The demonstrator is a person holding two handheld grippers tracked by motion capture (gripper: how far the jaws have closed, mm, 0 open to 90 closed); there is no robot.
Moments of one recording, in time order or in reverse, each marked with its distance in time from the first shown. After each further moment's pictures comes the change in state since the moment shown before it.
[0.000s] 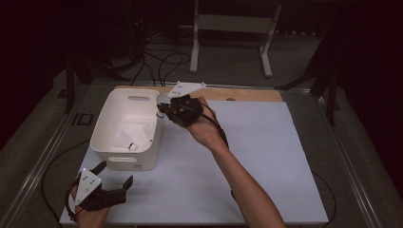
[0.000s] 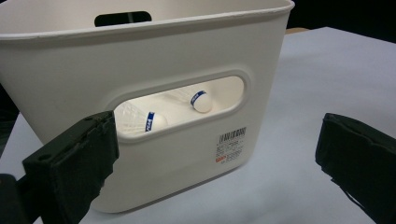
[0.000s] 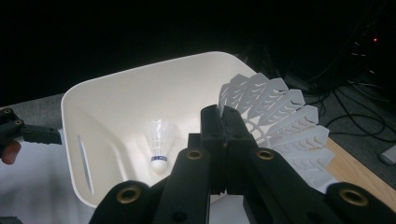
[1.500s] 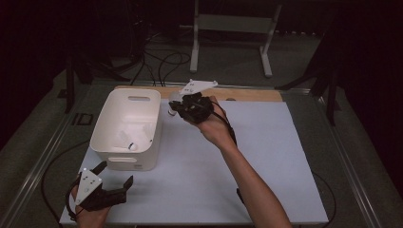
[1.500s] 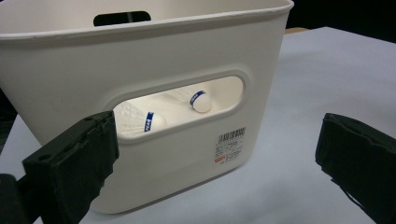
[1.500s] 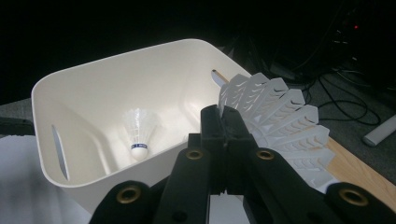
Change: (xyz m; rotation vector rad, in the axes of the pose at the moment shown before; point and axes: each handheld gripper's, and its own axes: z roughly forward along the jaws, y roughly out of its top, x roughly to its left) left arm 0.000 0.000 0.001 0.000 -0.001 0.000; right arm -0.021 -0.012 -0.013 0.017 -0.047 0.037
